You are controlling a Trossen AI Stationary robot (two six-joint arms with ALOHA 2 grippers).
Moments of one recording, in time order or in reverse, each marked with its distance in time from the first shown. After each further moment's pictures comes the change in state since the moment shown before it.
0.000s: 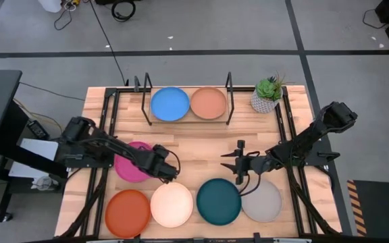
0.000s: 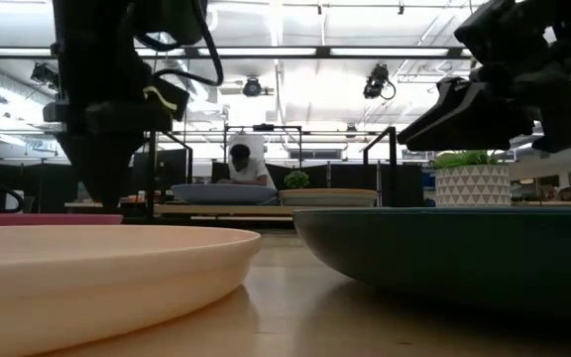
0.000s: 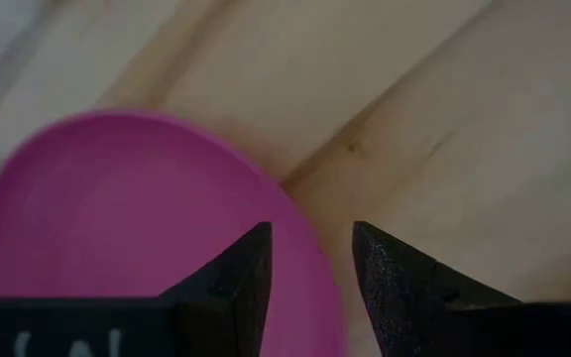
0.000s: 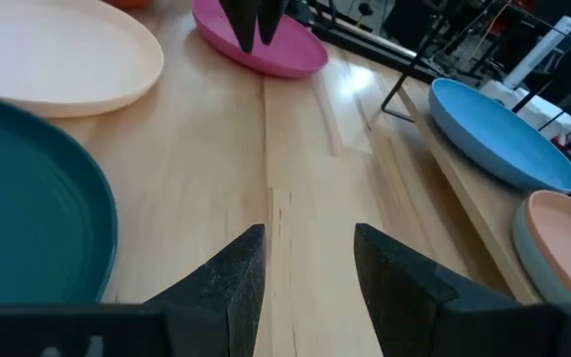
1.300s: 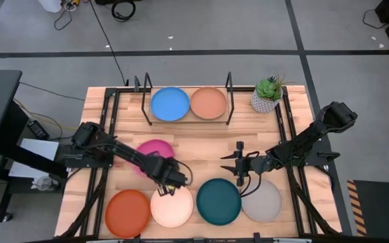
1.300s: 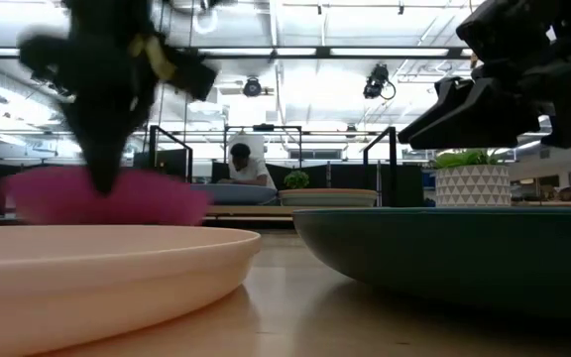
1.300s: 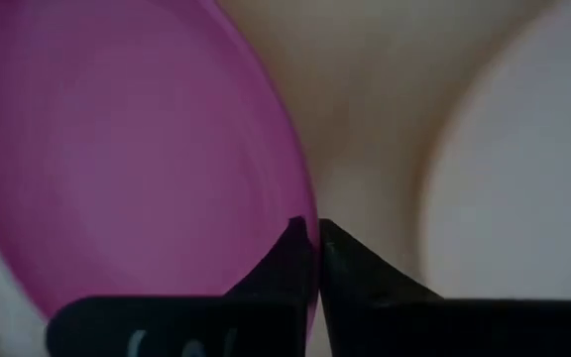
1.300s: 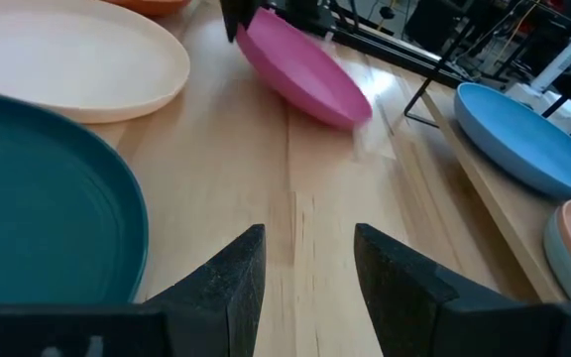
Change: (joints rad) left arm -0.043 0.121 0.219 -0.067 0.145 0.475; right arm 0.001 0.000 0.001 0.004 -0.057 0.006
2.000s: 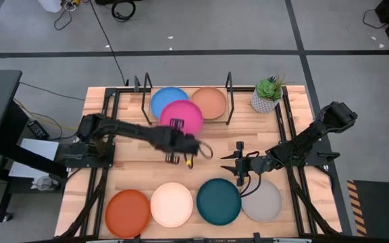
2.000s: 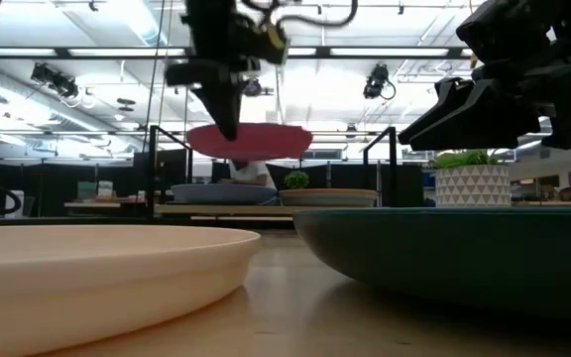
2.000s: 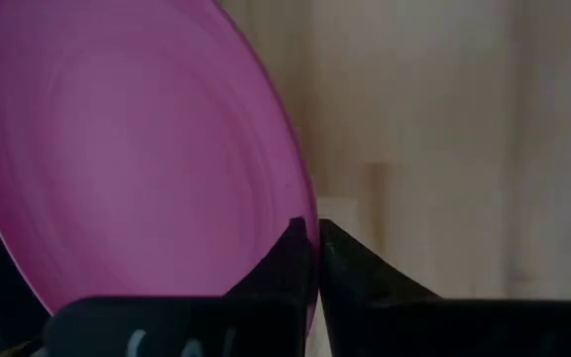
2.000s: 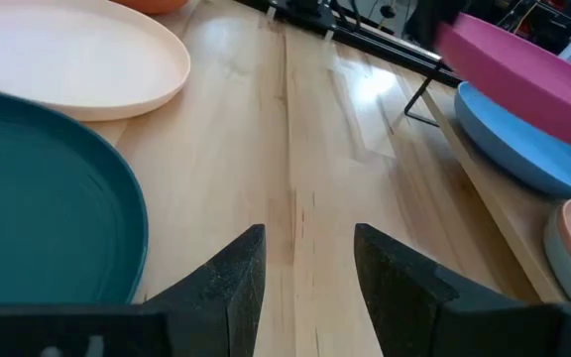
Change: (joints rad) left arm 0.278 0.000 0.242 -0.065 -0.375 0.798; right arm 0.000 0.000 0.000 -0.005 0.000 -0.001
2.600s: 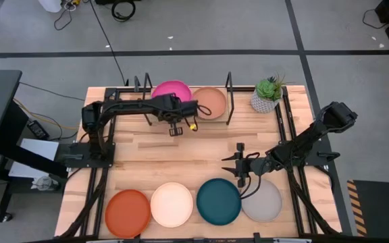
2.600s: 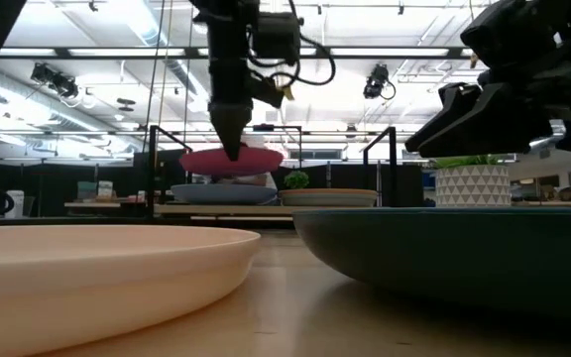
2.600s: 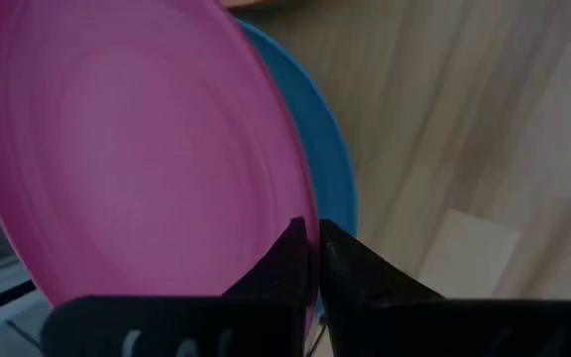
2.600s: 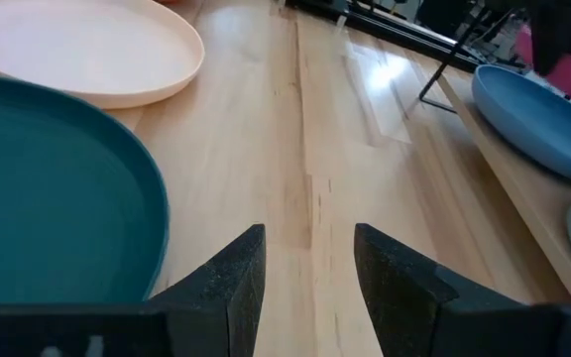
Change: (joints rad) left arm 0.326 0.020 0.000 0.063 0.054 -0.006; right arm 0.019 0.000 0.000 -0.042 -0.006 0.050
